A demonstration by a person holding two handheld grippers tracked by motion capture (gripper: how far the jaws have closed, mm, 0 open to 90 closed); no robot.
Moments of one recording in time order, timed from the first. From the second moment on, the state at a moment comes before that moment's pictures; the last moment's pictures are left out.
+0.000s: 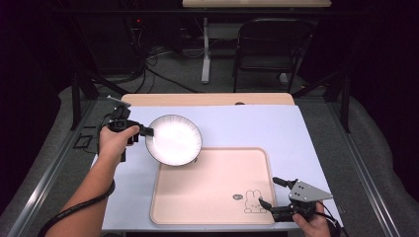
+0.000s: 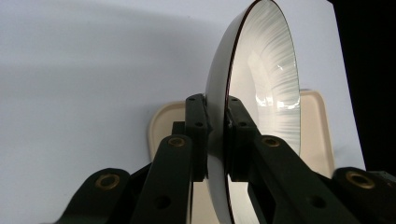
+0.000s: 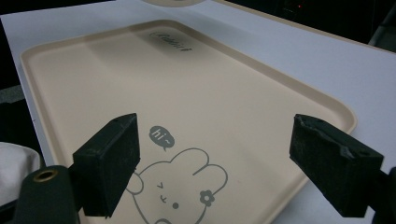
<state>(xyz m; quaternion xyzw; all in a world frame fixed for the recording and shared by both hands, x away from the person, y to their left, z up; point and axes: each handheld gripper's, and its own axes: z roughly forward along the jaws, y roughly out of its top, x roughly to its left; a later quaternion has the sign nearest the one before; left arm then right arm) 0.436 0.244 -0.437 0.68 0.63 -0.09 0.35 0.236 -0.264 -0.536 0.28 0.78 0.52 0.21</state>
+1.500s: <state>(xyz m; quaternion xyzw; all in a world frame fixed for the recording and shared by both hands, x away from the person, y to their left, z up) 0.416 0.183 -0.460 0.74 0.57 -0.13 0.33 0.236 -0.264 -0.536 0.29 0.78 0.52 0.21</state>
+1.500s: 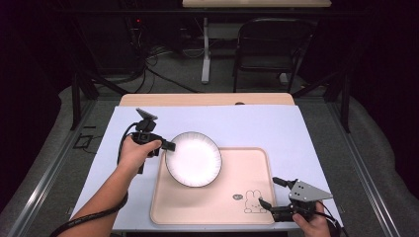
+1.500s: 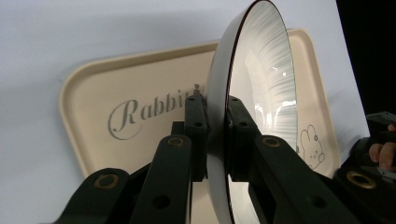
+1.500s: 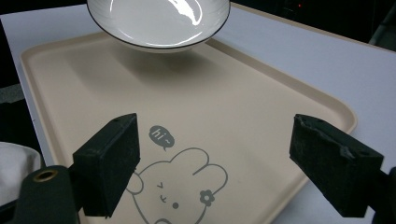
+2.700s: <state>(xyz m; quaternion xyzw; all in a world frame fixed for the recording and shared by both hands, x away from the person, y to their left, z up) 0.390 0.139 -0.495 0.77 0.52 -0.18 0.32 0.235 -0.264 -0.536 0.28 0.78 0.52 0.21</state>
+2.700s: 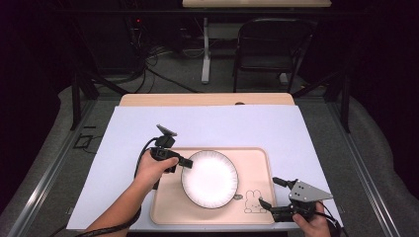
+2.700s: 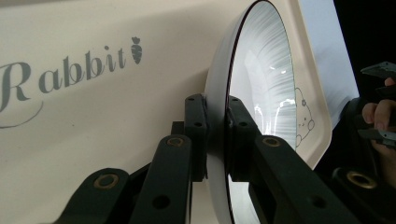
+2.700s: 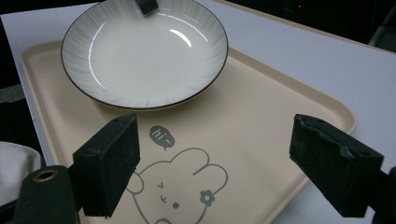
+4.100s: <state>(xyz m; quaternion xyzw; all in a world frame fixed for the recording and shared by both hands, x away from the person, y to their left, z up) 0.370 0.133 -0.524 0.79 0.53 -0.10 0.29 0.236 -0.264 -0.537 0.28 0.78 0.51 0.21</state>
